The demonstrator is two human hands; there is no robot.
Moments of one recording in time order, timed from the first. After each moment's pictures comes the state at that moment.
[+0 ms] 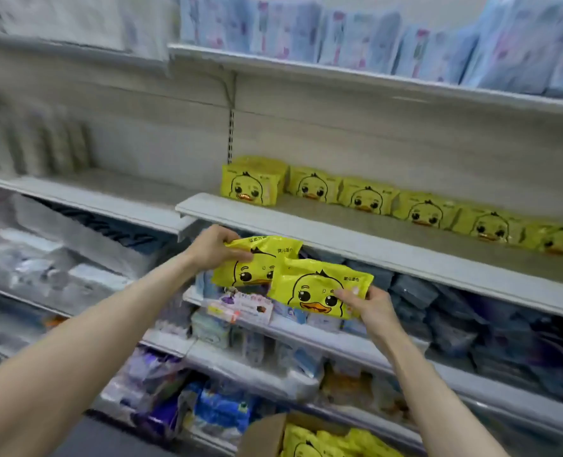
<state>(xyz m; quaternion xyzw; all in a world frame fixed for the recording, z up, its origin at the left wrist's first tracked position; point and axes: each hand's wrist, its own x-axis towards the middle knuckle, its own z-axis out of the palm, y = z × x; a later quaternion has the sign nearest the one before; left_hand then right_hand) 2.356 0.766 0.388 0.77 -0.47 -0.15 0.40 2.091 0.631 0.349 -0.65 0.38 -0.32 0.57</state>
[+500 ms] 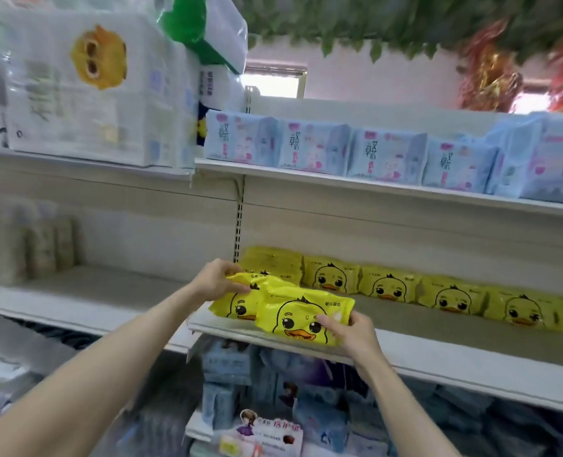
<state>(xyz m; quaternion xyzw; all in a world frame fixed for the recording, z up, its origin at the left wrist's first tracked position) 2.522 0.697 0.468 0.76 -0.52 -0.09 0.38 2.261 0.609 0.429 -0.67 0.35 -0.38 0.53</state>
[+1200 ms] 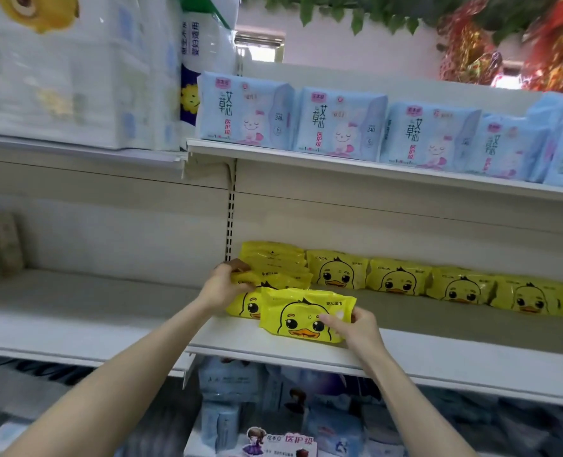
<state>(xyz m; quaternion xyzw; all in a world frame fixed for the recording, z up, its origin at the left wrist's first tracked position) 2.584 0.623 0.421 0.72 -0.52 -0.08 0.45 2.323 0.576 0.413 -0.65 0.39 -0.40 0.51</state>
